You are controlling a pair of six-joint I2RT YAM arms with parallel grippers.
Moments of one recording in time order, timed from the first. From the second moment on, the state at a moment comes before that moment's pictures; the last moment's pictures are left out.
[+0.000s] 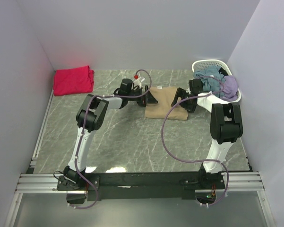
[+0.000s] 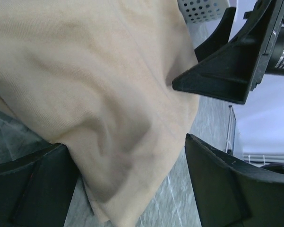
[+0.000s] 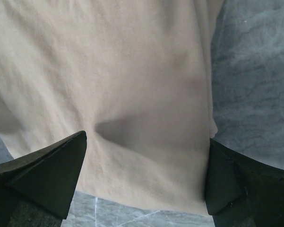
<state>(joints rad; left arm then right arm) -0.46 2.39 1.59 0.37 0.81 -0.66 0.07 1.89 1.22 -0.34 -0.20 0.44</state>
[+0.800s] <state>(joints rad) -0.49 2.50 1.66 0.41 0.83 -0.74 0.06 1.92 1.24 -0.33 -0.36 0.41</state>
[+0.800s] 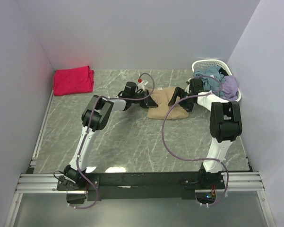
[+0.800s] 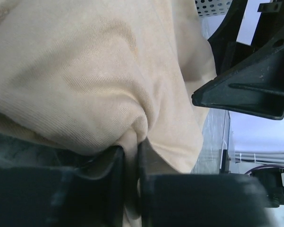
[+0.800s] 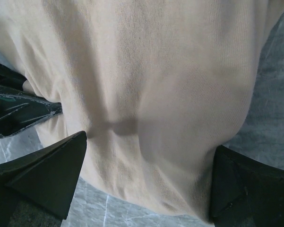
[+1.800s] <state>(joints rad) -0.36 2.24 1.79 -0.21 0.35 -0.33 0.07 1.62 1.18 -0.39 -0.19 0.39</state>
